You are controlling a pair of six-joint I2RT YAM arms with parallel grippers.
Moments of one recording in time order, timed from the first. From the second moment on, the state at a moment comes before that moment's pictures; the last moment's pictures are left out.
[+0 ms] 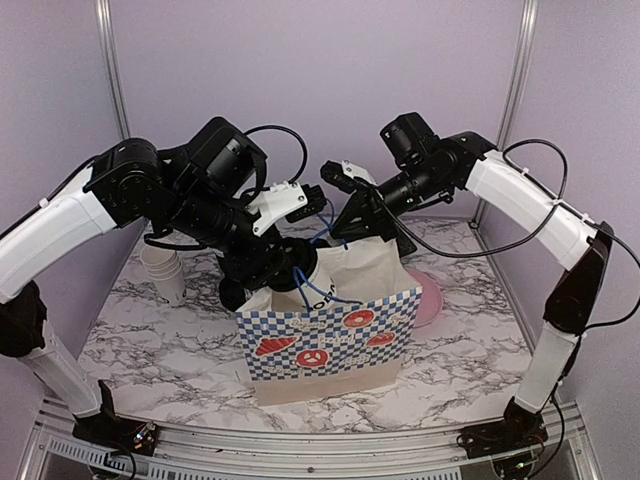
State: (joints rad) left arm -1.11 1.56 1.86 -1.12 -0.09 0.19; right arm 0.68 1.80 1.97 -1.07 -0.73 -0.70
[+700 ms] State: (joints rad) left arm -1.20 1.74 1.99 -1.17 -0.20 0.20; right arm 0.58 1.75 1.94 -1.06 -0.77 -0.66
